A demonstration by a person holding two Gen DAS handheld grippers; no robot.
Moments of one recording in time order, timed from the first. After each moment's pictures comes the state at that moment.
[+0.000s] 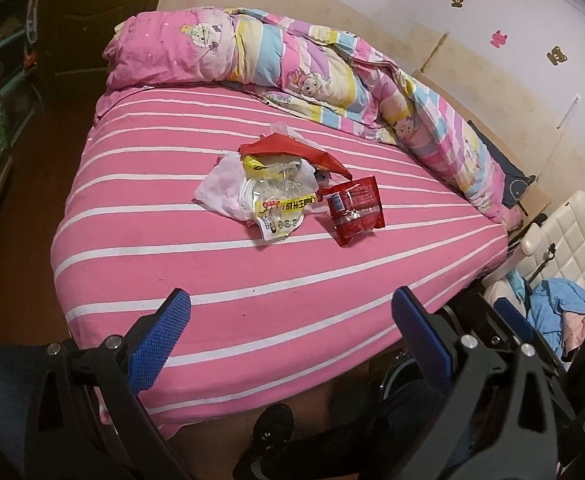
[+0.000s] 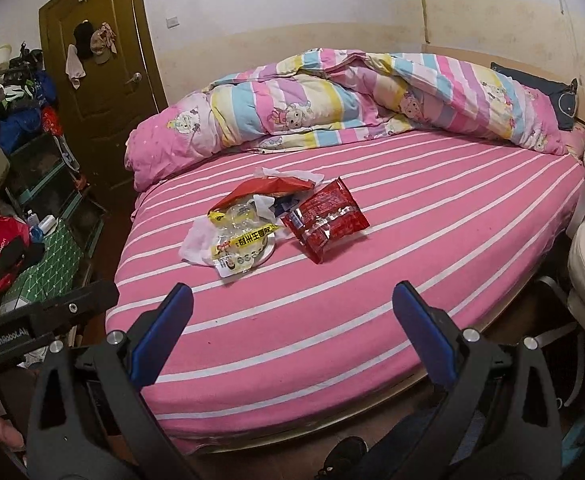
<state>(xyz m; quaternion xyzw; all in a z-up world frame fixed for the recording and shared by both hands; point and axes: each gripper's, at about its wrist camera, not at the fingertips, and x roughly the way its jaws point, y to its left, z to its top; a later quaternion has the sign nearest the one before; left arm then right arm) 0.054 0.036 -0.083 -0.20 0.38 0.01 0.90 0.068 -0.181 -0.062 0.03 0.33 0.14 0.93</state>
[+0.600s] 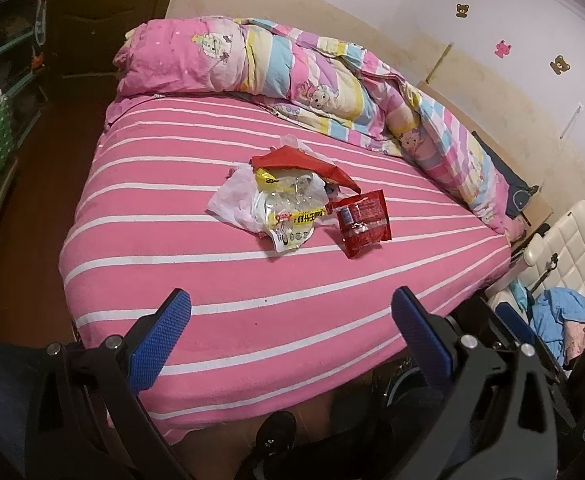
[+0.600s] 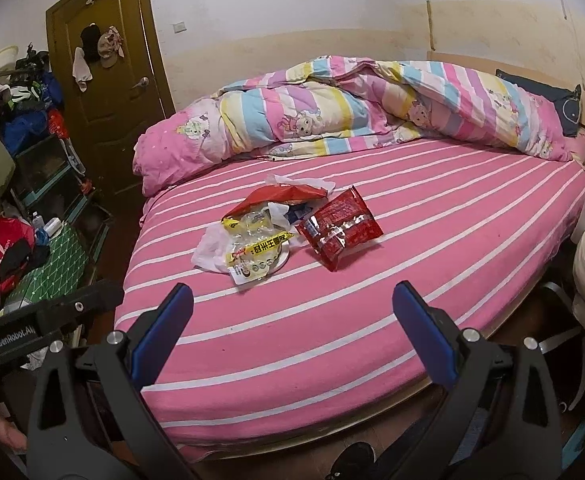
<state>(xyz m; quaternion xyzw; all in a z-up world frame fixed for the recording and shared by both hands) 0.050 0.052 -0.079 -0.21 0.36 0.02 0.91 0.063 -0.162 -0.059 0.04 0.32 0.15 0.94</state>
